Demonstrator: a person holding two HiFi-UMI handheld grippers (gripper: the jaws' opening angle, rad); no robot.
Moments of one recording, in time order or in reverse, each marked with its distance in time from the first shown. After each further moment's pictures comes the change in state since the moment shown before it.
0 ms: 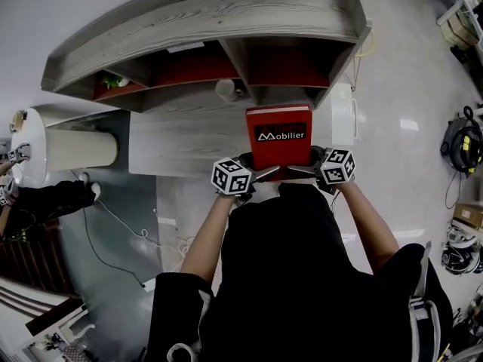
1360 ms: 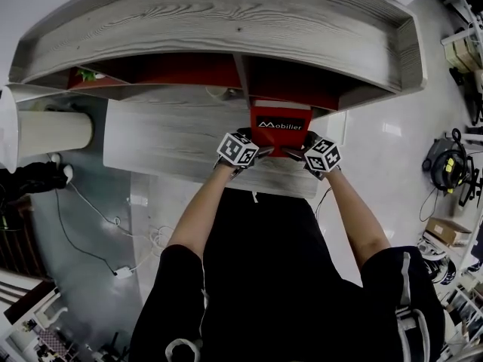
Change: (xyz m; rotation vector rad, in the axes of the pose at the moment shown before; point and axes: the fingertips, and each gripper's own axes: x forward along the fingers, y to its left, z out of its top) left arm 0.082 0.148 0.022 0.069 0.193 0.146; right arm 0.025 -0.173 -0.007 -0.083 0.218 -0.261
